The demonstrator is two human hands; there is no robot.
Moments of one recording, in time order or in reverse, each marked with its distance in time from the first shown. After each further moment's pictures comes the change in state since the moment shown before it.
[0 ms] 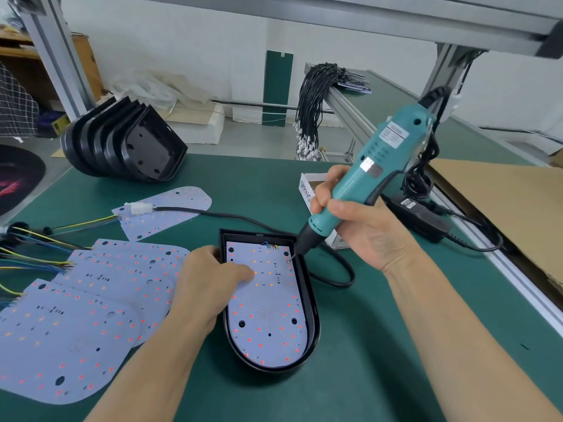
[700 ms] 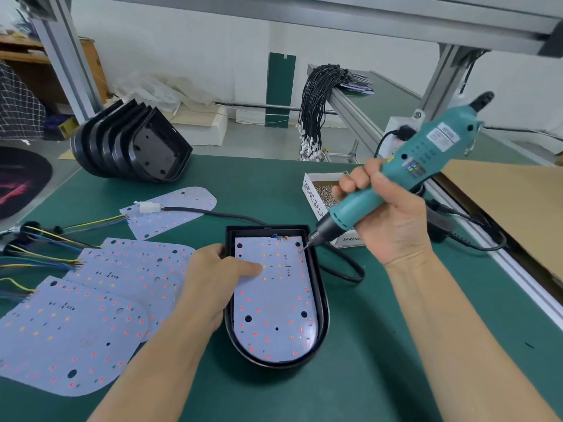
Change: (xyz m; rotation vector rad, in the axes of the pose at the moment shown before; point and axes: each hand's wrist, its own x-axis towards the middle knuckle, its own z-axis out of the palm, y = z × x) left_hand 0.008 -0.010 -0.003 -0.085 -0.047 -0.043; right_hand -0.003 -0.008 0.005 0.276 0.076 -0.155
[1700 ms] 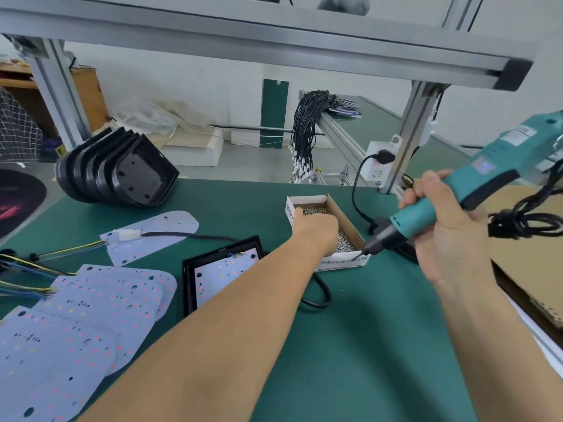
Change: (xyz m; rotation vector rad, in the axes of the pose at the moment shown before) left_hand 0.080 0.070 0.181 1.398 -0.217 0.688; right_hand -0.019 -0.068 -0.027 -0.297 0.475 -0.413
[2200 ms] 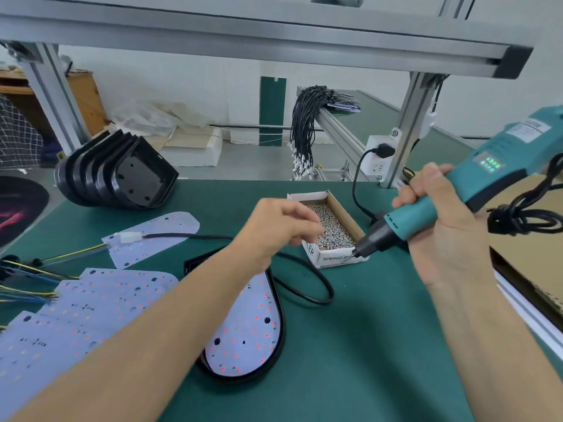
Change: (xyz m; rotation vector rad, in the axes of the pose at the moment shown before) left_hand -0.086 -0.052 -0.036 -1.379 0.099 -0.038; right_hand -0.015 -0.003 0.014 0.095 -0.012 0.033
